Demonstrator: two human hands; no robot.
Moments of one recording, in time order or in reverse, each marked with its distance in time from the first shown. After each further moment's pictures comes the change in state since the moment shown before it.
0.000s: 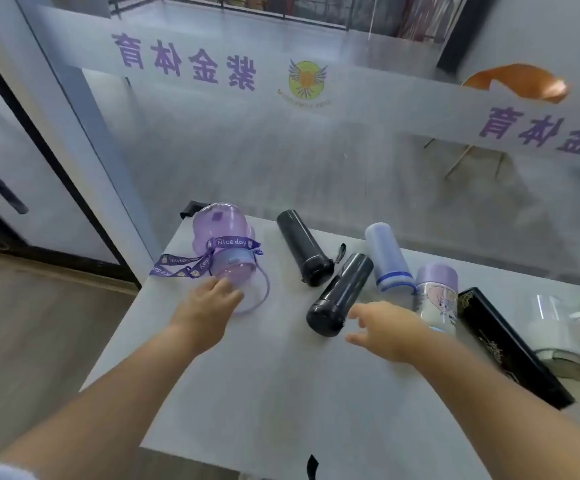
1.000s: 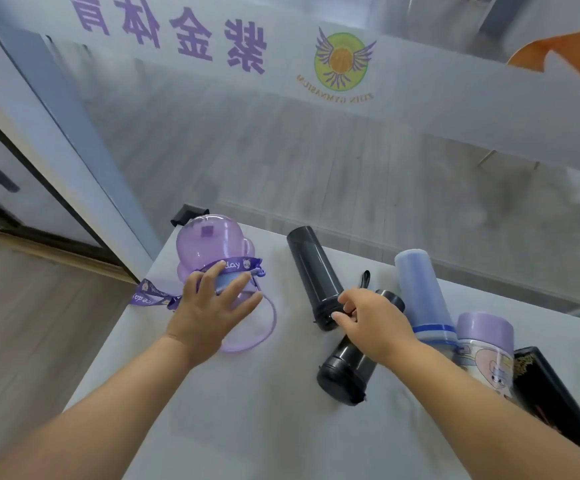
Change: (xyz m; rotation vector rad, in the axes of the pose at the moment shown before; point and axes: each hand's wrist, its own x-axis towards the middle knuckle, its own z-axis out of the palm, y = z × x) left_hand 0.087 -0.037 0.023 0.332 0.290 0.047; right_hand 0.137 -0.006 -0.024 0.289 0.249 -0.044
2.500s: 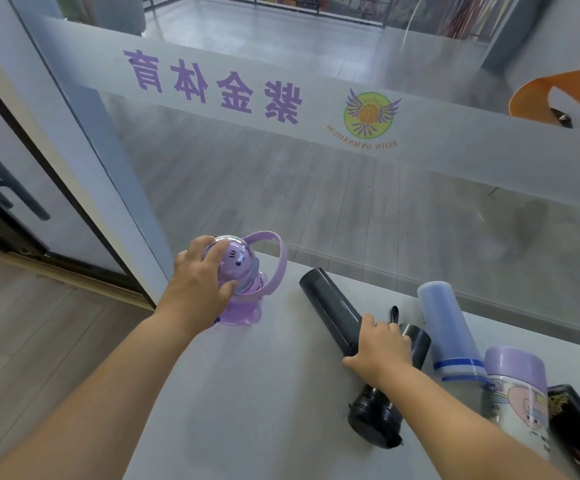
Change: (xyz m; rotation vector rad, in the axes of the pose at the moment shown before) left_hand 0.032 -0.080 -0.070 -0.803 -0.072 -0.651; right_hand 0.029 -0.019 0.032 -0.347 -0.042 0.187
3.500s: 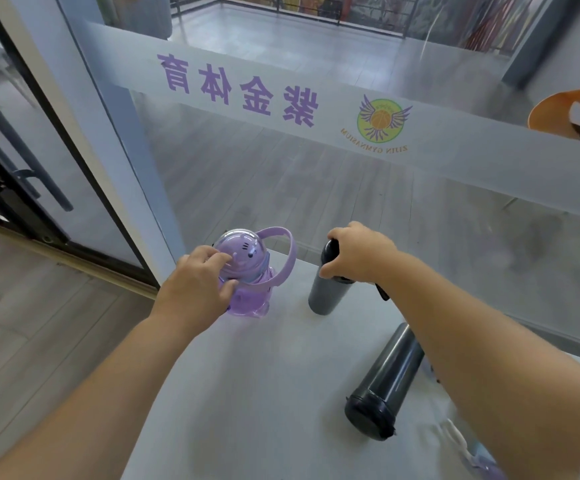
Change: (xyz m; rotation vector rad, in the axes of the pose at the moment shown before) left_hand -0.032 -0.003 -0.014 0.093 0.097 0.039; right_hand 0.027 -0.059 -0.143 0.034 0.042 -0.257
